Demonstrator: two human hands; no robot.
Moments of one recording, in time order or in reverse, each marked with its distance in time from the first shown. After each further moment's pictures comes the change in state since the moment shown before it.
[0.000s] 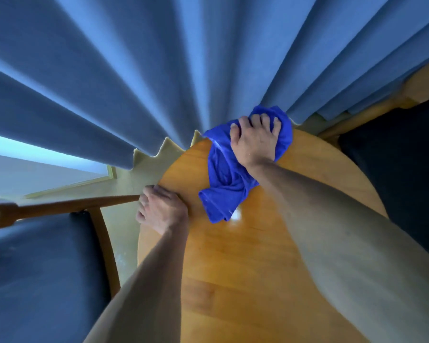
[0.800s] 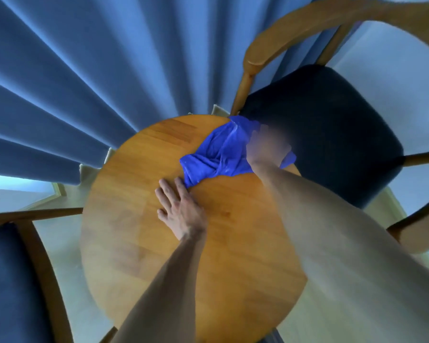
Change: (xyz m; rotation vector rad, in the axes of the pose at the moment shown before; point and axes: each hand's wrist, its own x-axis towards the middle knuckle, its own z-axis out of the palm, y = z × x) left_hand -0.274 0.022 0.077 0.249 -0.218 0.541; right_hand -0.103 0.282 -0.032 0.136 -0.100 0.567
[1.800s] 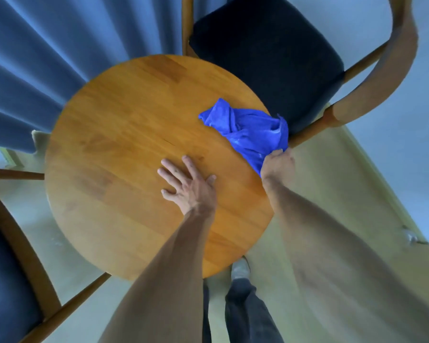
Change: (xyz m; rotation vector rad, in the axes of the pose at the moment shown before) left_hand -0.187 -0.045 0.072 0.148 -0.162 0.205; right_hand -0.218 0.229 0.025 0.340 0.130 0.510
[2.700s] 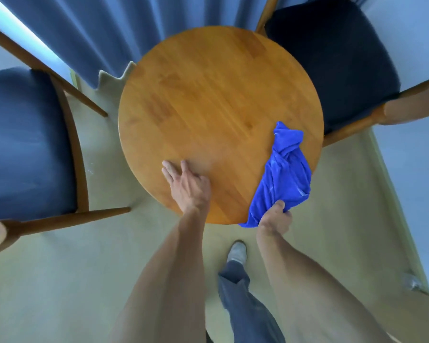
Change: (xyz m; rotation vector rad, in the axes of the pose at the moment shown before) left_hand -0.107 -0.137 0.000 -0.481 0.154 -0.334; right_hand -0.198 0.124 -0.015 0.477 -0.158 0.431
